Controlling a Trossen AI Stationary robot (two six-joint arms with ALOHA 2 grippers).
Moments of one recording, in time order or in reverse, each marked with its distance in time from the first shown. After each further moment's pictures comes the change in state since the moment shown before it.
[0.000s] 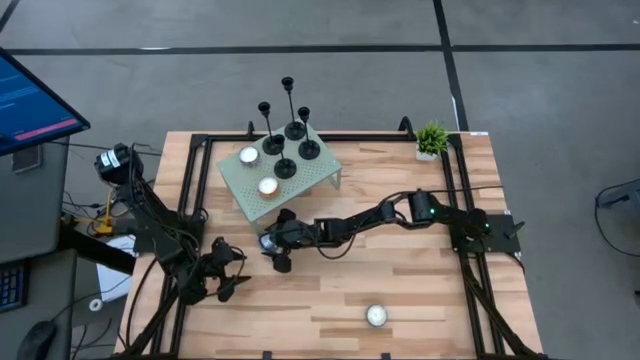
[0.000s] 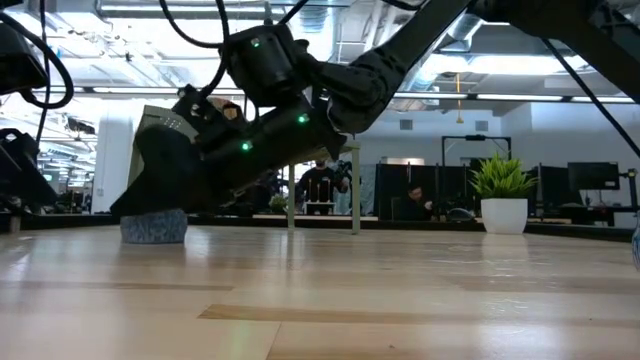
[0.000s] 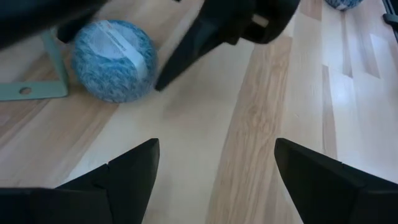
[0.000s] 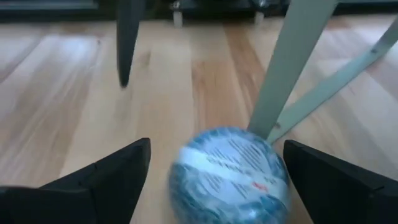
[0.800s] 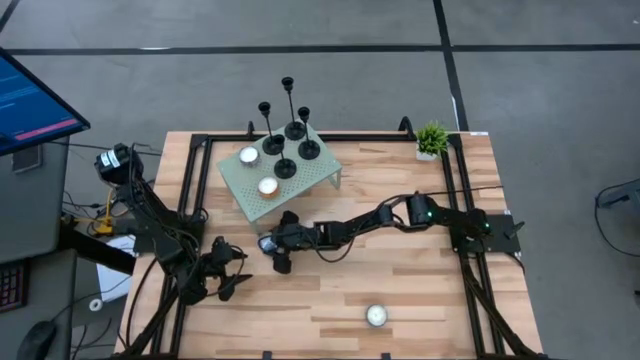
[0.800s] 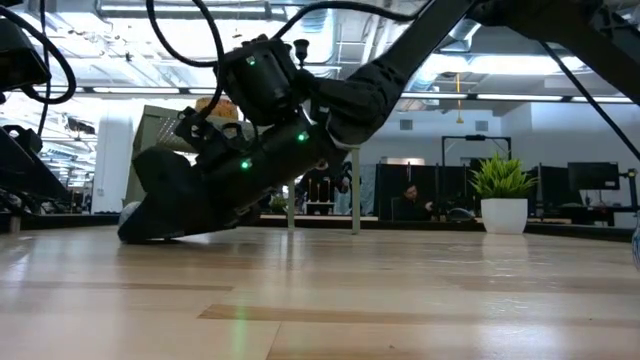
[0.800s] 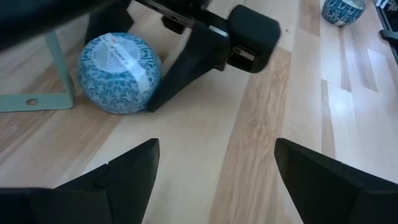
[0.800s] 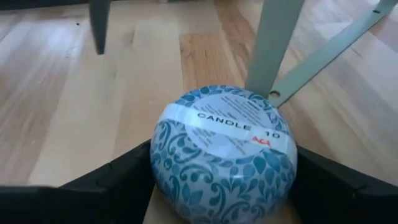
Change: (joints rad) left arm -0.001 0.000 0.000 0.012 -0.047 -0.003; right arm 0.022 0.038 0.002 -0.024 0.013 0.094
